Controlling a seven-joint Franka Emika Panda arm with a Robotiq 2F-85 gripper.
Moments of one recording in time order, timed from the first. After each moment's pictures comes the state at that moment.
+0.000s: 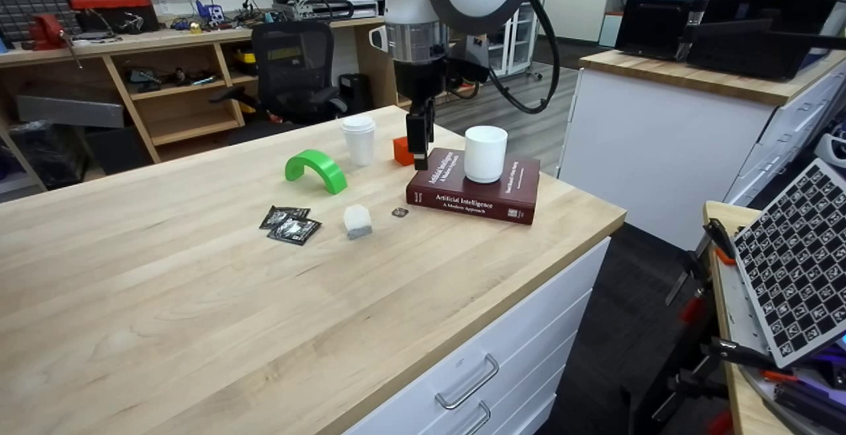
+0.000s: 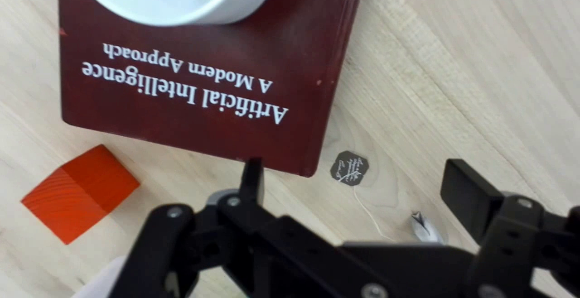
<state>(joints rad) 0.09 0.43 0.13 -1.71 -0.17 2.14 -0.08</state>
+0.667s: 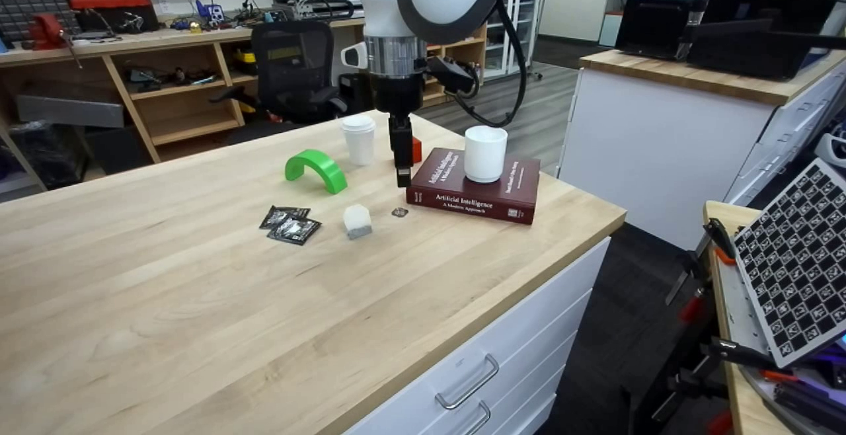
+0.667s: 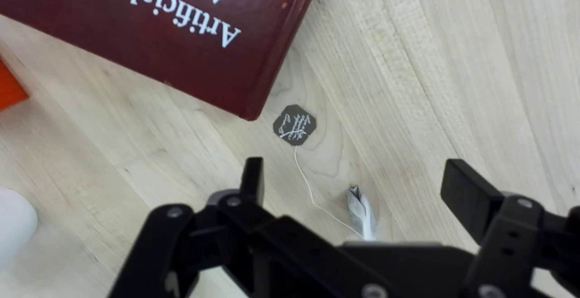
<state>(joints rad) 0.09 0.54 0.16 -1.59 -0.05 2.15 -0.38</state>
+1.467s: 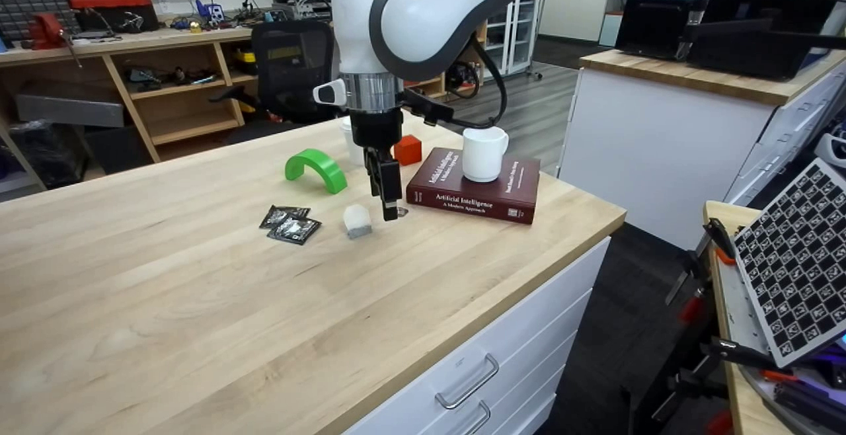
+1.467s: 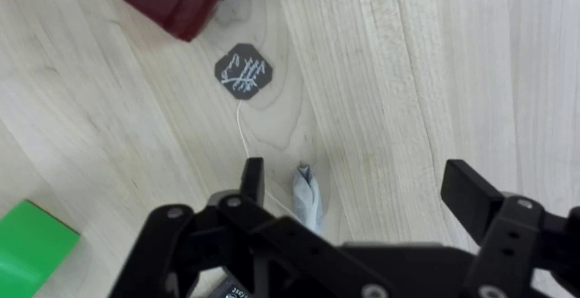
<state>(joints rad) 0.10 0.68 0.22 -1.47 -0.06 2.13 -0.54</state>
